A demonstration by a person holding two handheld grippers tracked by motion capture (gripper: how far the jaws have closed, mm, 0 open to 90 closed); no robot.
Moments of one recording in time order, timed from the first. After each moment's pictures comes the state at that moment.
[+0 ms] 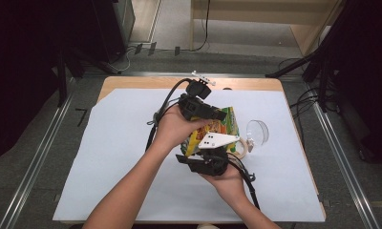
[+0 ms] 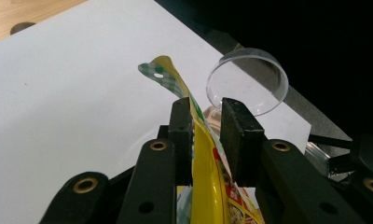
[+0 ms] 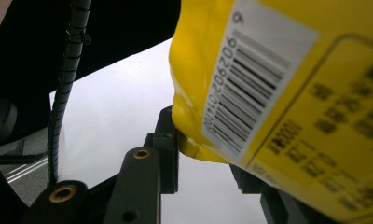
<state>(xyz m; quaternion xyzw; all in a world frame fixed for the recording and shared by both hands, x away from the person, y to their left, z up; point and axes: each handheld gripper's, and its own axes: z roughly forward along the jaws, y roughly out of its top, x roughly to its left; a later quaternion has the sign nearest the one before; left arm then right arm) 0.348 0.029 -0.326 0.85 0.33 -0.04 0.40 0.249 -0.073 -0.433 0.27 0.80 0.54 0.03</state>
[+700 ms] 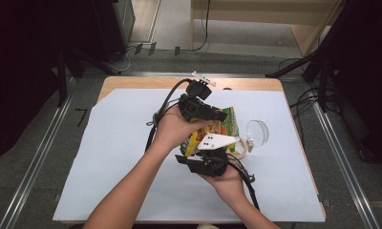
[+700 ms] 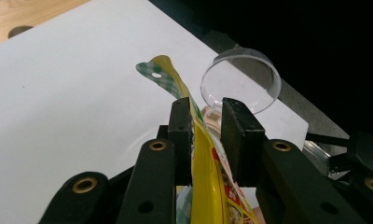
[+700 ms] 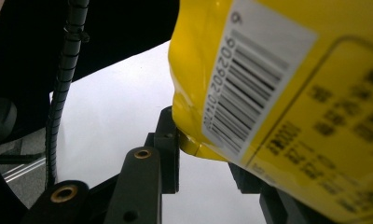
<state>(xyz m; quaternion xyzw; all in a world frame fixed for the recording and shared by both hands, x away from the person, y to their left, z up) 0.346 0.029 -0.324 0.85 0.33 -0.04 0.40 0.247 -0.072 -0.433 0.26 0.80 0.54 0.04</state>
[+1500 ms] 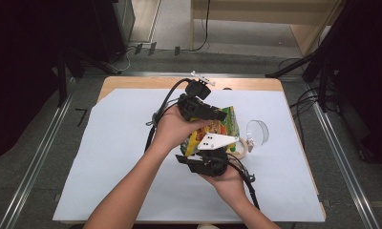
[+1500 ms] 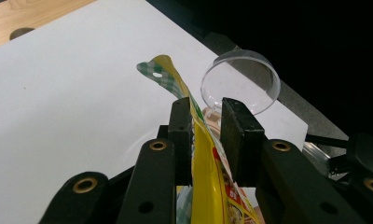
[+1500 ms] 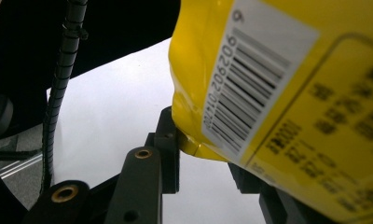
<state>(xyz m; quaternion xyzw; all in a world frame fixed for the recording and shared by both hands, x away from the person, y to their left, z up) 0.344 0.031 -0.323 0.85 0.33 -0.04 0.41 0.247 -0.072 -0.431 0.26 0.80 0.54 0.05</state>
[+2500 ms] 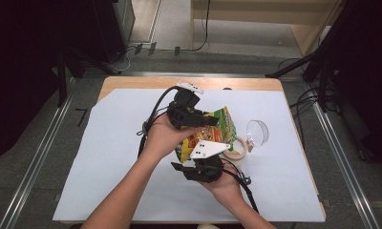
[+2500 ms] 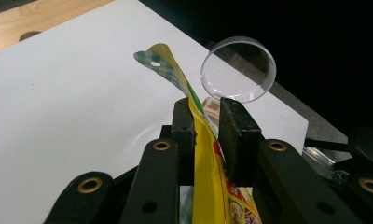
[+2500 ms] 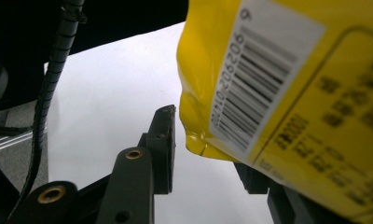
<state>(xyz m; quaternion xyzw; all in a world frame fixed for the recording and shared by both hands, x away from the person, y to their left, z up) 0.326 0.057 -0.332 0.84 0.32 -0.03 0.43 0.237 -0.059 -0.442 0.21 0.82 0.52 0.07</state>
